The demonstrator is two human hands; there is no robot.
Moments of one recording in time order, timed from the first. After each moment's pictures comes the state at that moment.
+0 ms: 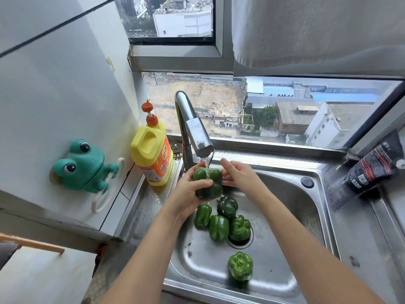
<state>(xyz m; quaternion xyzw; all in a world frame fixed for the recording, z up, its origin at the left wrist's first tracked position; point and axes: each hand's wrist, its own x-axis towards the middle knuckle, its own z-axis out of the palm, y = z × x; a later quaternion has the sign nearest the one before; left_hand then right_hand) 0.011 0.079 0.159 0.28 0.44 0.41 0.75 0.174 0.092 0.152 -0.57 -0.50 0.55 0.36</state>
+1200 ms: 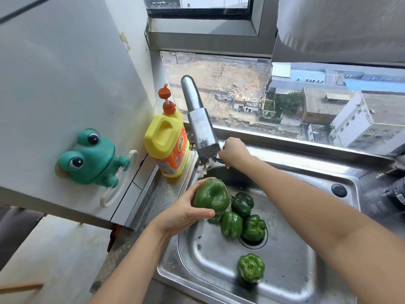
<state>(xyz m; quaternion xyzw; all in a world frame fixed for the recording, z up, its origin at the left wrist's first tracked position) -0.040 0.061 0.127 0.35 0.43 0.31 0.77 0.117 0.205 0.132 -0.68 -0.65 0.33 0.08</state>
